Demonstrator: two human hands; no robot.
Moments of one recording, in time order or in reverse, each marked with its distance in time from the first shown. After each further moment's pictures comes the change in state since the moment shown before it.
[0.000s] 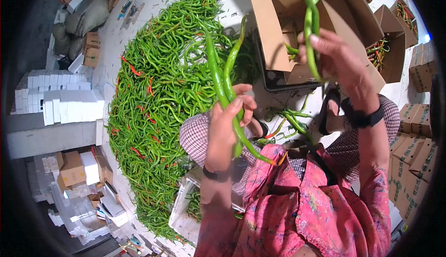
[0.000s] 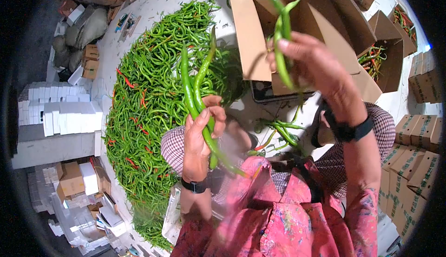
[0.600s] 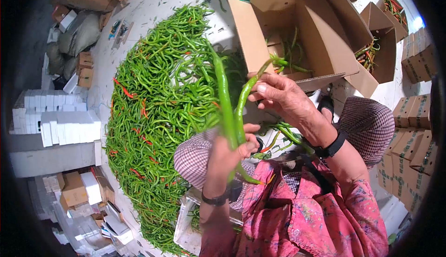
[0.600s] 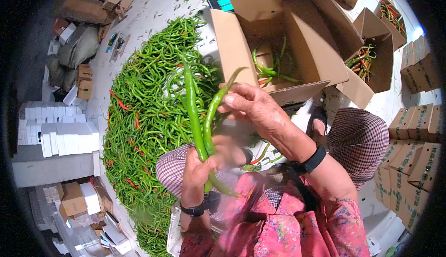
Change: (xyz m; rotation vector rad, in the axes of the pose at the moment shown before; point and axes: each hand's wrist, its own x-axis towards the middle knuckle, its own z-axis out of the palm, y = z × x) left_hand -0.016 0.003 0.021 0.381 -0.024 -0.237; right_hand 0.013 0.062 0.051 0.262 -0.067 0.085
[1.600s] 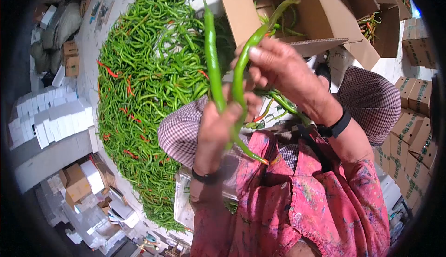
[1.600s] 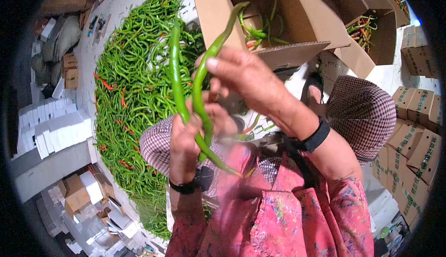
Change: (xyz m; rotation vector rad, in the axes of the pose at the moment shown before) left_hand 0.016 -0.003 0.019 -0.149 -0.023 0.071; right_hand -0.007 0.006 -0.003 0.049 -0.034 -0.077
